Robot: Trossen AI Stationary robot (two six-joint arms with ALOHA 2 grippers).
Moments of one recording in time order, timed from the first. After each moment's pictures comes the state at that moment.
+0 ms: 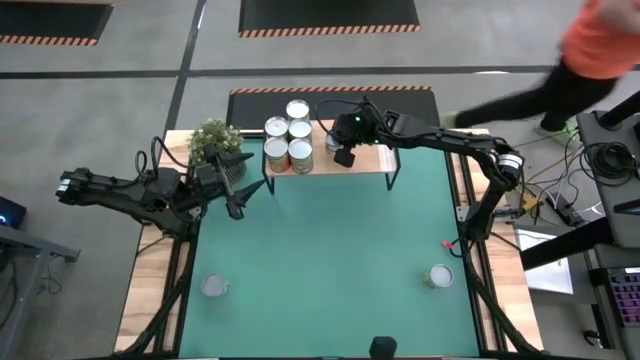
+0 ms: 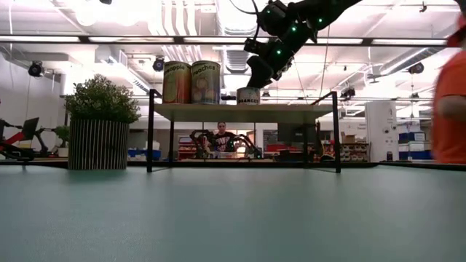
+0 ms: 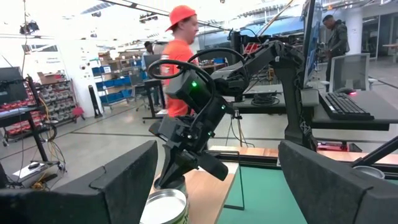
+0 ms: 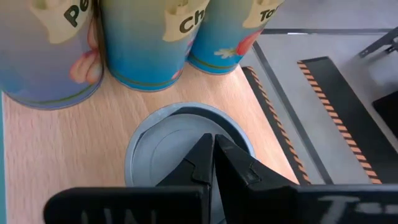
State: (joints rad) left arm -0.18 0.70 0.69 0.16 -0.59 0.20; right arm -0.48 1.72 1.46 -0.37 0.05 -0.33
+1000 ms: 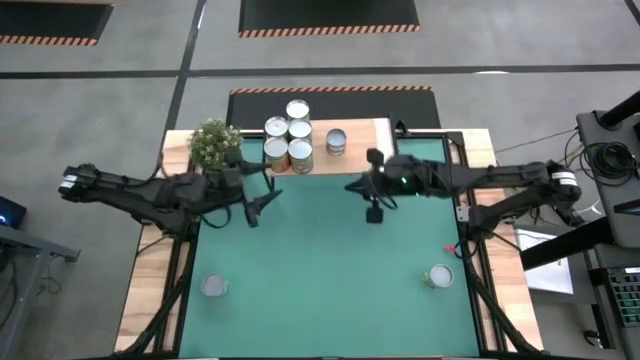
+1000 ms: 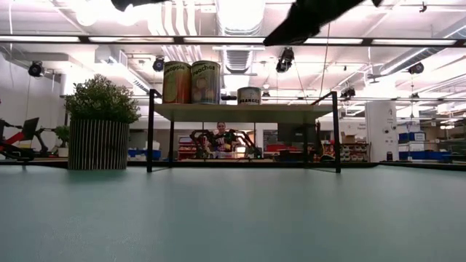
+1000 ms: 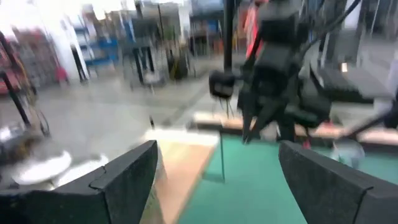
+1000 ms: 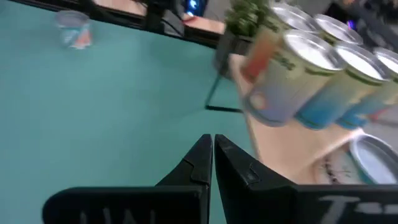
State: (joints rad) left arm -0.18 0.86 0.78 0.05 -0.58 0.04; right arm -0.11 1.28 1.04 -0.21 0.04 -0.25
